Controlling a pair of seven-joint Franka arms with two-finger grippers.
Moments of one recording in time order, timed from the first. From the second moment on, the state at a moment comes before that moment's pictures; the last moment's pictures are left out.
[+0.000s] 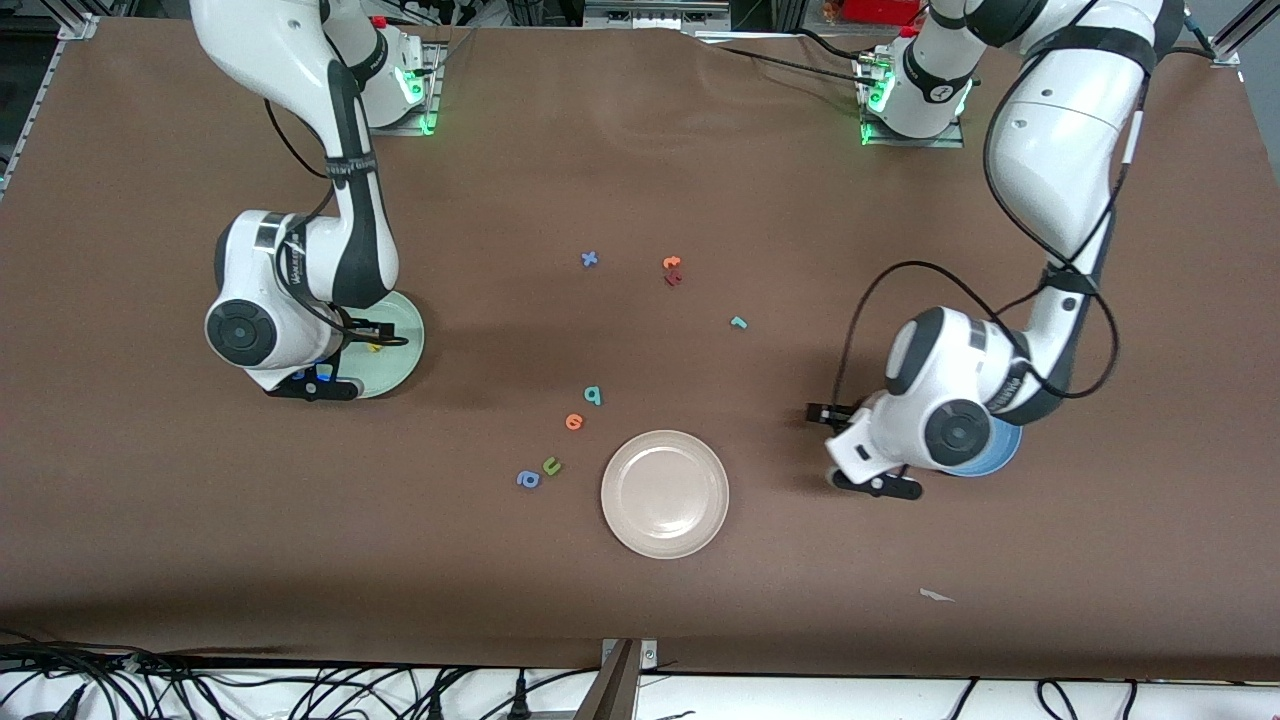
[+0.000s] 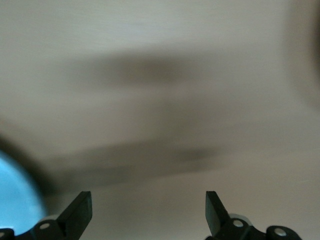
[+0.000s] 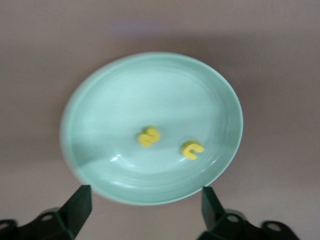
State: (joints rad) left arm -0.11 0.81 -0.27 -1.36 0.05 1.93 -0.25; right arm 0.88 0.56 -0.77 -1.81 0.33 1.85 0.02
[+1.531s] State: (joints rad) left arm -0.23 0.56 -0.39 -2.02 0.10 2.44 -0.98; right arm 1.03 0.88 -0.50 -1.48 0.48 2.37 0.18
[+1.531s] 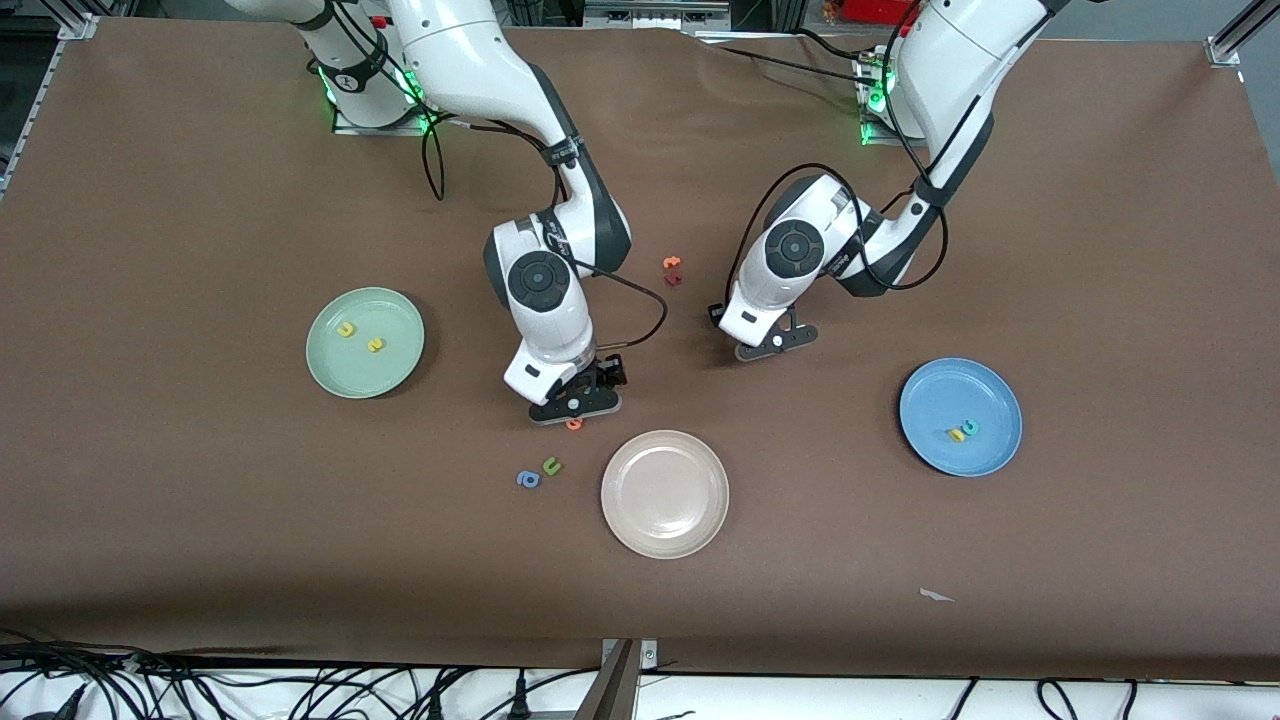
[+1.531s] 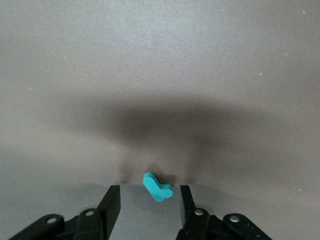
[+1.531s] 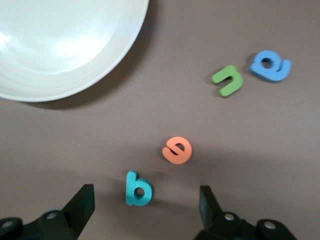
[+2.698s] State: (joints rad) left arm -0.25 0.58 -0.39 -2.02 0.10 2.47 -1.31; right arm 1.03 0.91 -0.48 -1.48 0.48 2.39 0.17
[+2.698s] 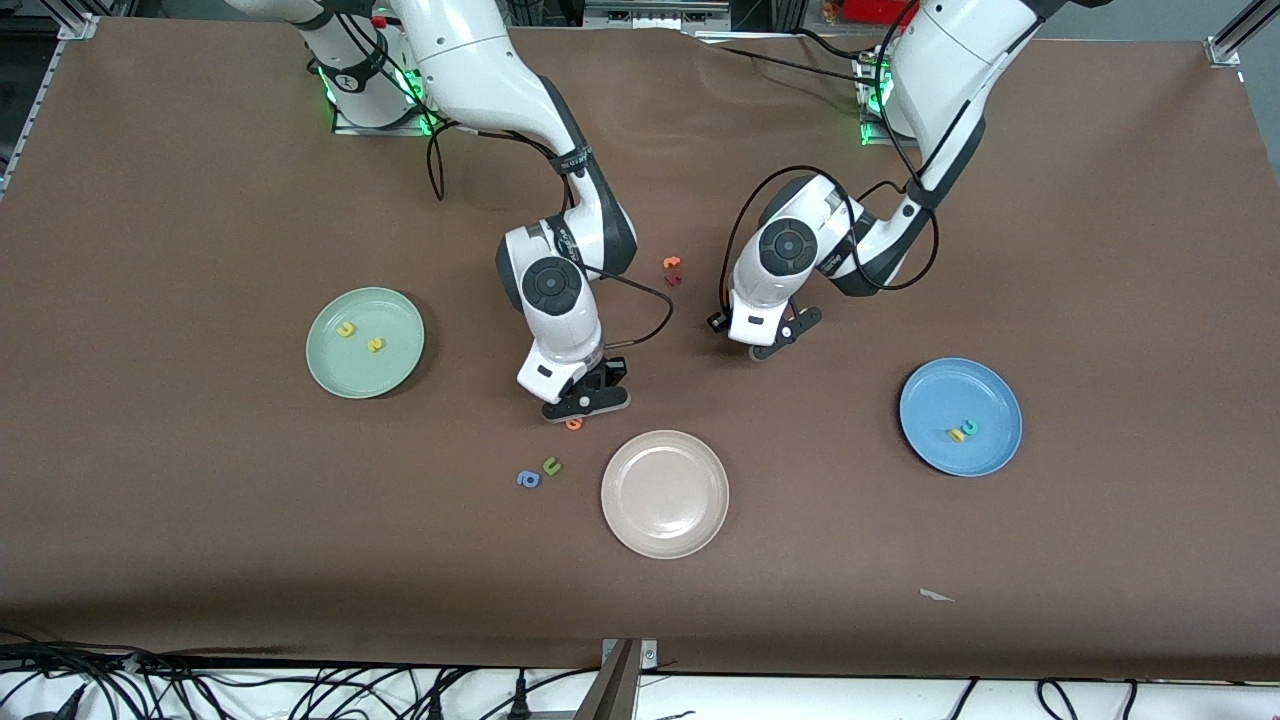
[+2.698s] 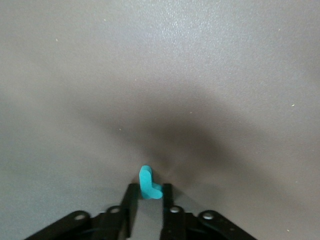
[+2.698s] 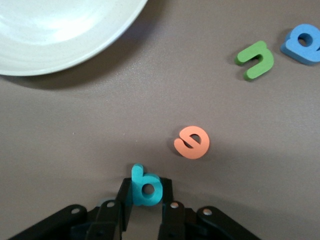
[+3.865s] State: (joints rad) left arm -0.25 0.59 -0.38 -1.99 0.17 2.47 -1.31; right arm 1.00 0.59 -0.88 -2.02 0.48 2.13 -0.33
